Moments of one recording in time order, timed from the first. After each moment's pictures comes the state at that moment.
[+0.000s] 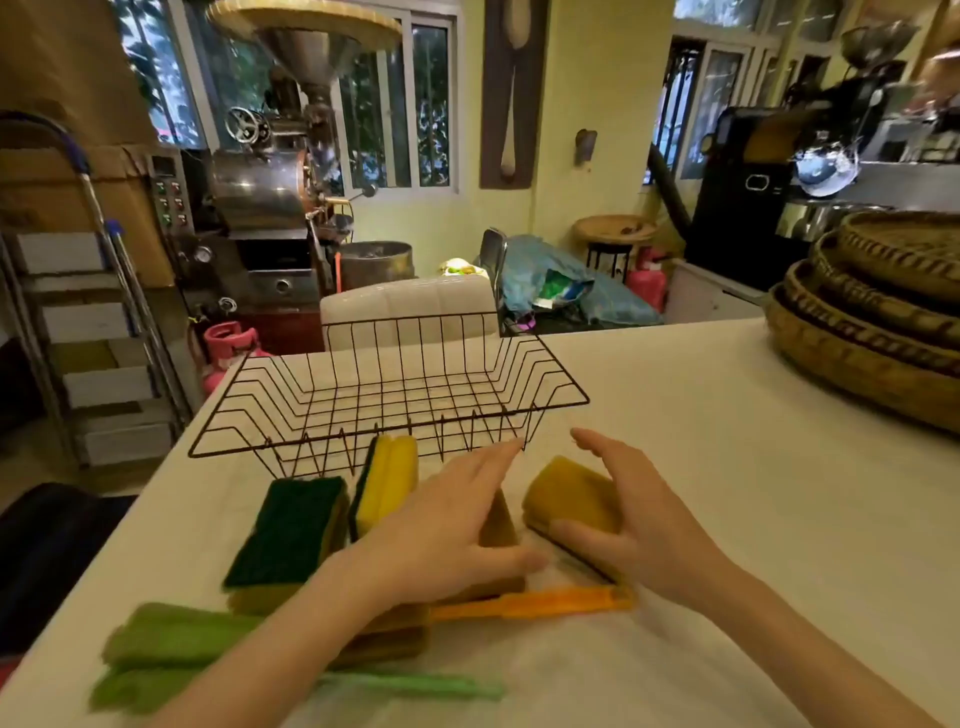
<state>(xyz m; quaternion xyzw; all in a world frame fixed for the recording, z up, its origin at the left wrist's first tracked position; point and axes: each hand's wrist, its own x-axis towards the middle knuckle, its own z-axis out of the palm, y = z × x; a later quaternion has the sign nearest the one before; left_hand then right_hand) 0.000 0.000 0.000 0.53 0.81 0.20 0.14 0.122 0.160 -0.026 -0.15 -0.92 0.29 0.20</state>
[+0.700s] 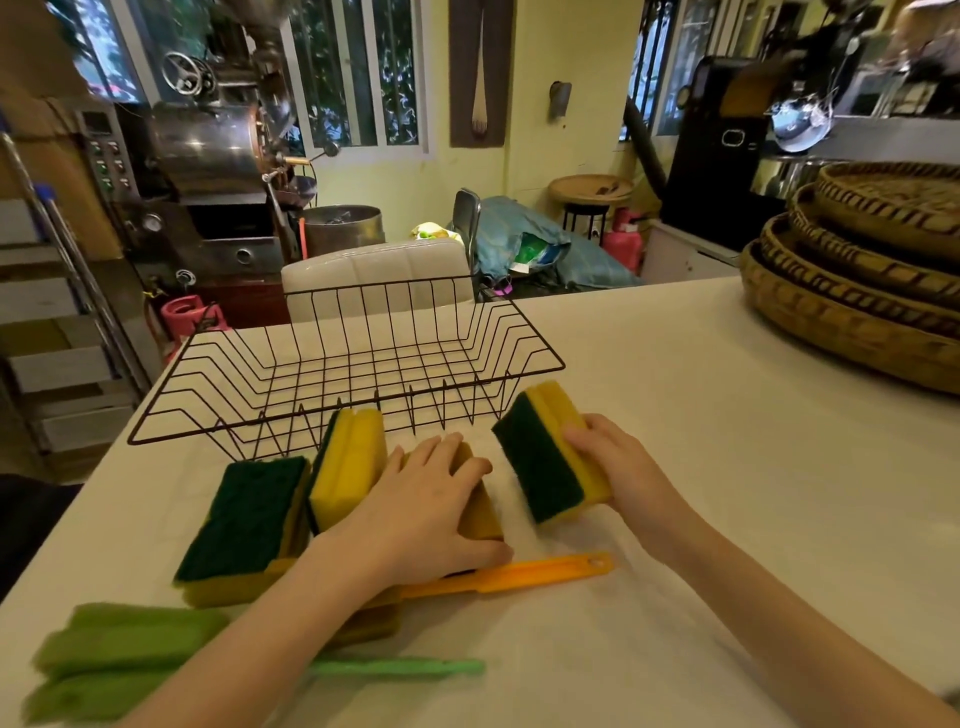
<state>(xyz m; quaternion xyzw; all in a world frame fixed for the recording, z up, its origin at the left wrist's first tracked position) -0.005 0.016 -0.017 0.53 0.84 0.00 0.10 0.108 0.165 -0.032 -0.26 -0.72 0.61 0.20</state>
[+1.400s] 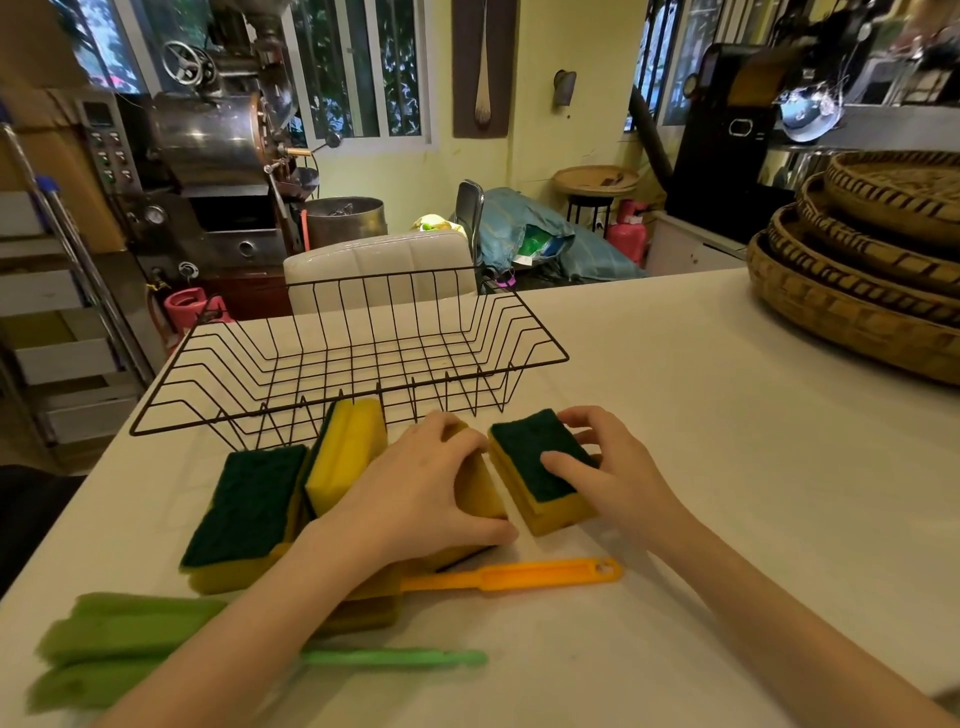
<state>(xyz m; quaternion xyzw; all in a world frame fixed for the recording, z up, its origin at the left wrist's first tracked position) -0.009 0.014 -0.011 0.52 0.84 0.14 0.08 0.101 0.167 -0.047 -0.28 -0.82 0.45 0.22</state>
